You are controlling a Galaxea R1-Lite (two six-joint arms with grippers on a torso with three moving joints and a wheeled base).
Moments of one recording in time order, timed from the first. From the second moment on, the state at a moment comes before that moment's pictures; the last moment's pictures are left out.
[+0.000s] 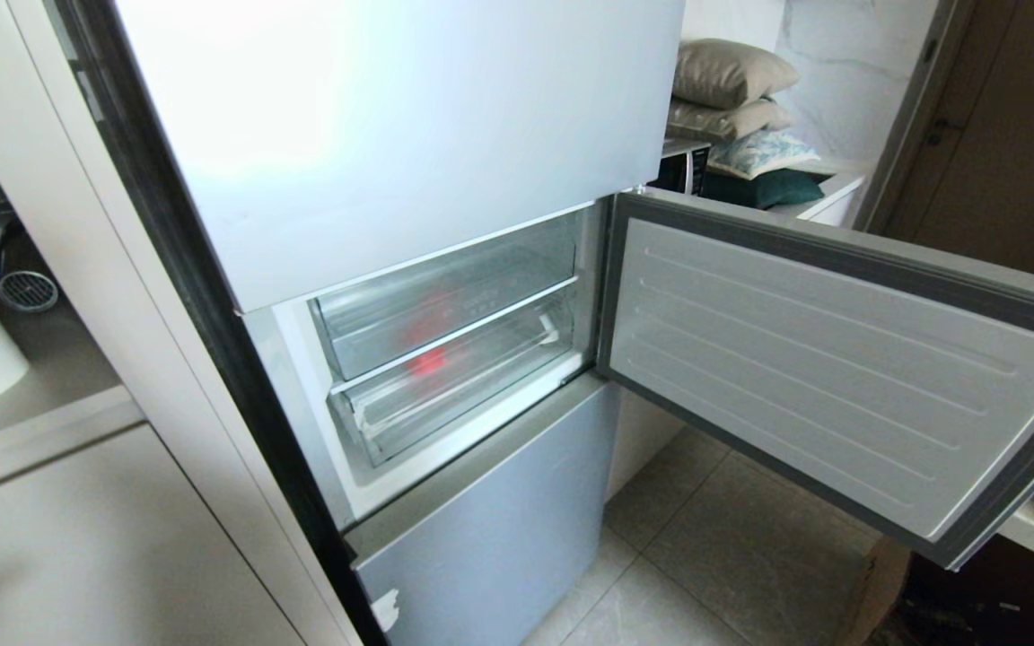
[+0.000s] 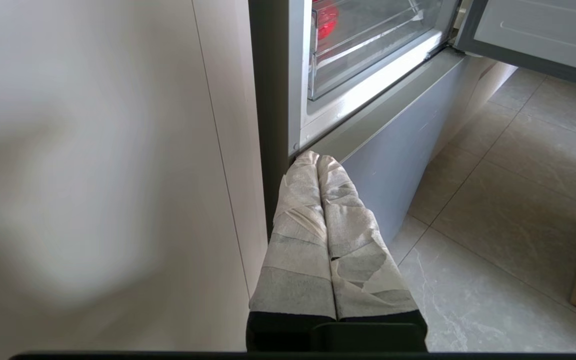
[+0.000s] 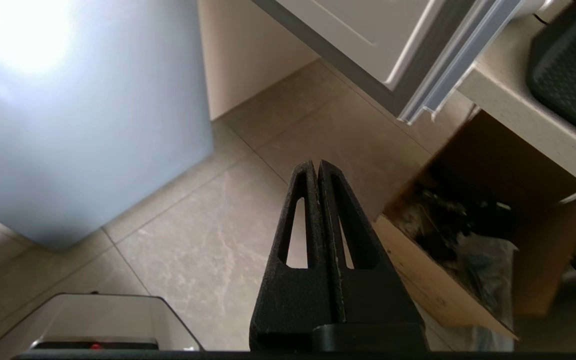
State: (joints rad) left arm -0.01 0.00 -0.02 0.04 0.00 0.00; right arm -0.08 0.28 0.00 0.00 0.02 -0.12
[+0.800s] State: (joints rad) left arm -0.01 0.00 -0.02 0.04 0.00 0.00; right arm 0.00 0.01 0.00 0.00 0.01 -0.04
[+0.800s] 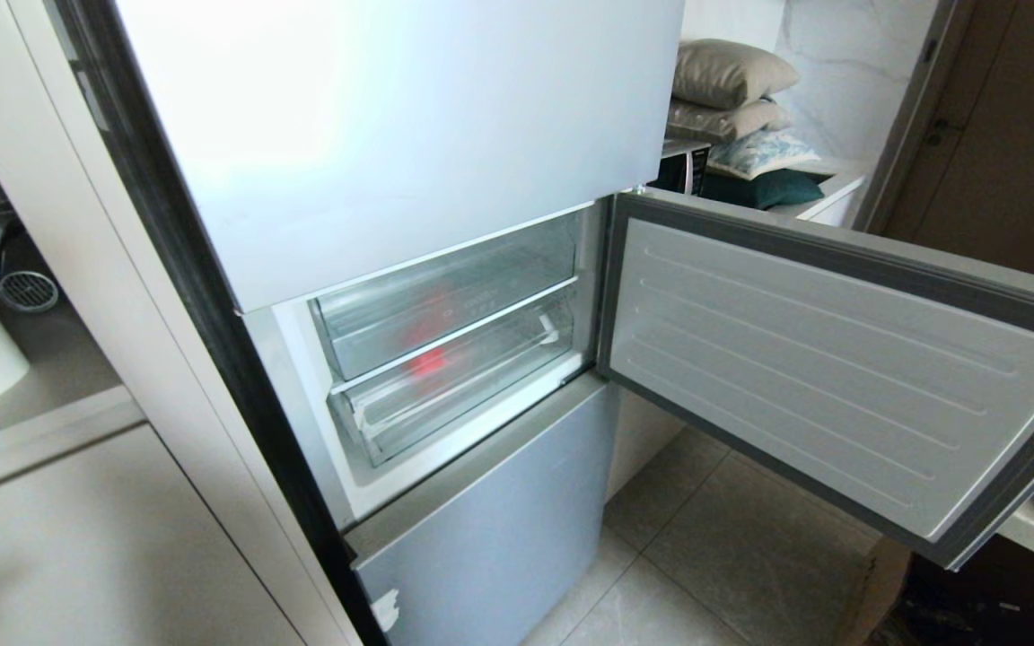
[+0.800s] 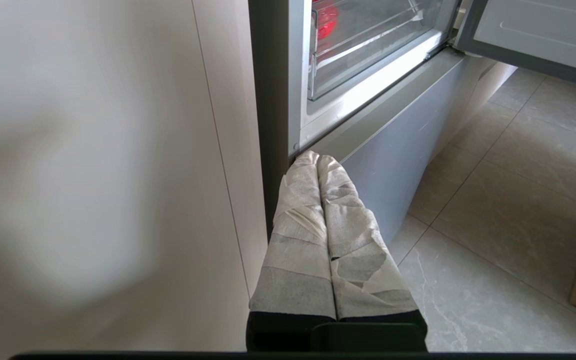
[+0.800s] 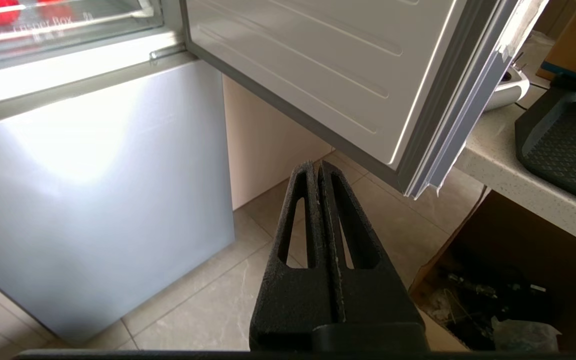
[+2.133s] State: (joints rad) left arm -0.01 0.00 -0.02 0.04 0.00 0.00; right arm 0.00 0.00 0.00 0.00 0.00 -0.02
